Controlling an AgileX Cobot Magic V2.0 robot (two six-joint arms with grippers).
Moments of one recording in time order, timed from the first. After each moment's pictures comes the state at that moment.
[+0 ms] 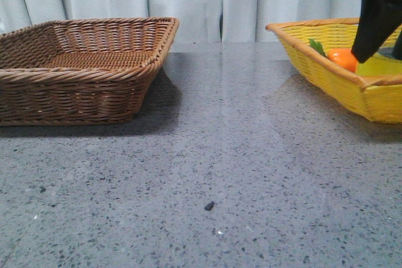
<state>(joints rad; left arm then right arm) -0.12 0.27 -0.23 -0.13 0.05 -0.04 0.14 1.42 -1.12 0.17 0.86 -0.09</state>
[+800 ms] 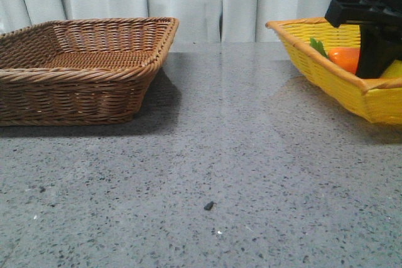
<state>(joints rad) -0.12 0.27 -0.23 -0.14 0.04 -0.04 0.14 1.52 -1.13 0.15 0.85 -0.09</state>
